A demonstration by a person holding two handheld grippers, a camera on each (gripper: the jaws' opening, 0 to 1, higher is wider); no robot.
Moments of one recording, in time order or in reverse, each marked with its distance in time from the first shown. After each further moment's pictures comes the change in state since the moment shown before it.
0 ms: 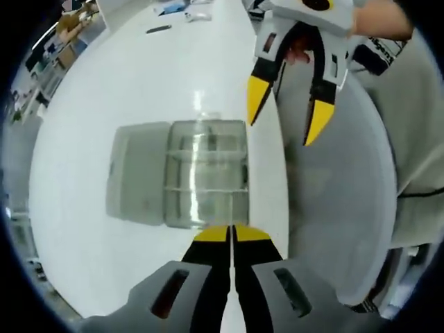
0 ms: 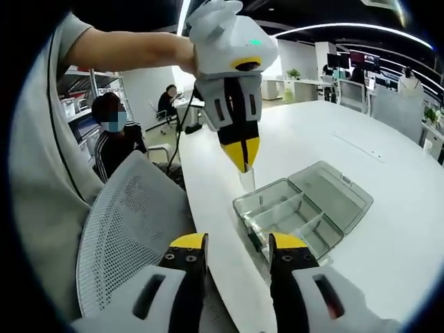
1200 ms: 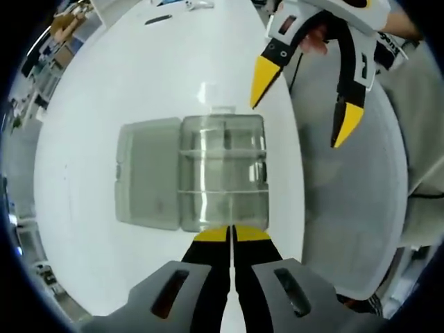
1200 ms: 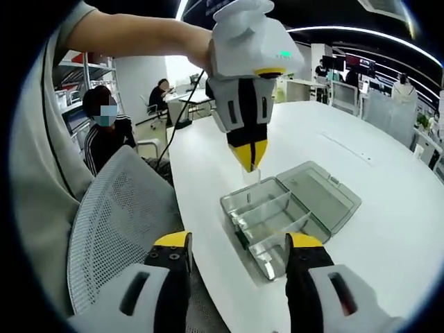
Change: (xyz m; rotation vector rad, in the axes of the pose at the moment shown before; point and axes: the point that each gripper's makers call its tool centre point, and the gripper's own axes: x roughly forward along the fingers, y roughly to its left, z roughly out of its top) left arm 0.008 0.020 0.008 0.026 0.080 0.024; right arm -0.003 -0.012 -0.001 -0.016 0.018 -0.076
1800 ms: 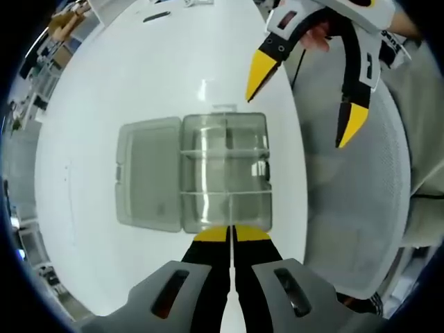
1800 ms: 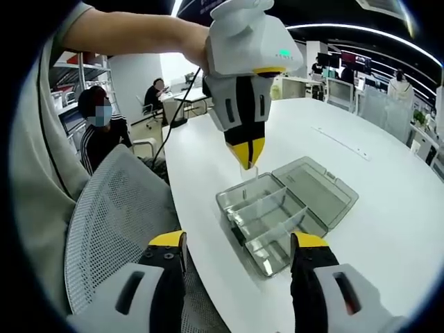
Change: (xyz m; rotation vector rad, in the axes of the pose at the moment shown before) left arm 0.004 0.003 0.000 0.012 0.028 0.006; right arm 0.000 -0.004 -0.004 0.012 0.014 -0.023
